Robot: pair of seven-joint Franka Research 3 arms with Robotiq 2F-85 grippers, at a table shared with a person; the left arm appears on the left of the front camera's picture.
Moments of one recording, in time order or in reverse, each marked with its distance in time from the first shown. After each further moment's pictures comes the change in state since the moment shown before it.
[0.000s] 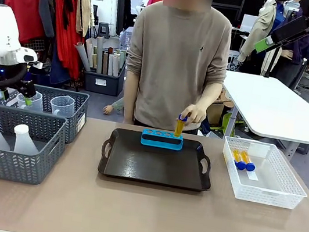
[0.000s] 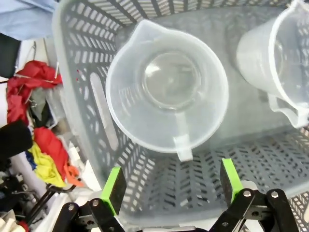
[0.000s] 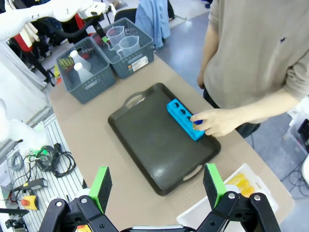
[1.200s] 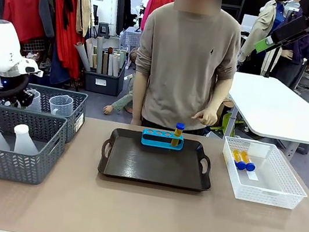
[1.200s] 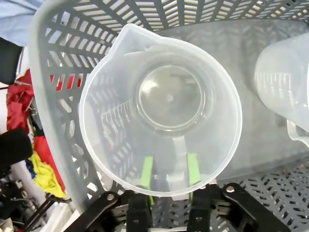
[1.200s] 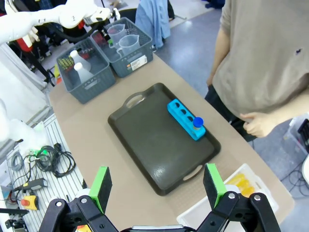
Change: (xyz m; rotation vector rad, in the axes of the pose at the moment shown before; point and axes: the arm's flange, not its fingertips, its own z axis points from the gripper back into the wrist) left arm 0.005 0.006 -0.041 0.015 -0.053 0.006; right arm 0.000 0.000 0.000 0.000 0.000 0.000
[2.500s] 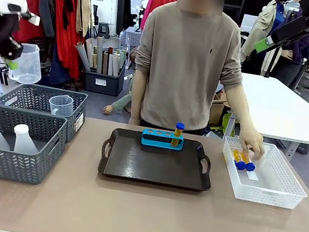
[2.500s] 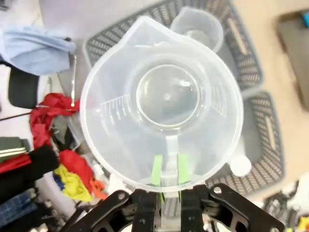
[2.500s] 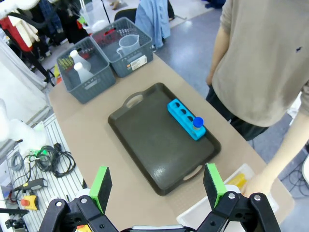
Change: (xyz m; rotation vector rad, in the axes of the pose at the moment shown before) left arm -0.061 -0.053 0.241 -0.015 -0.074 -0.213; right arm 0.000 0.000 0.000 0.000 0.000 0.000
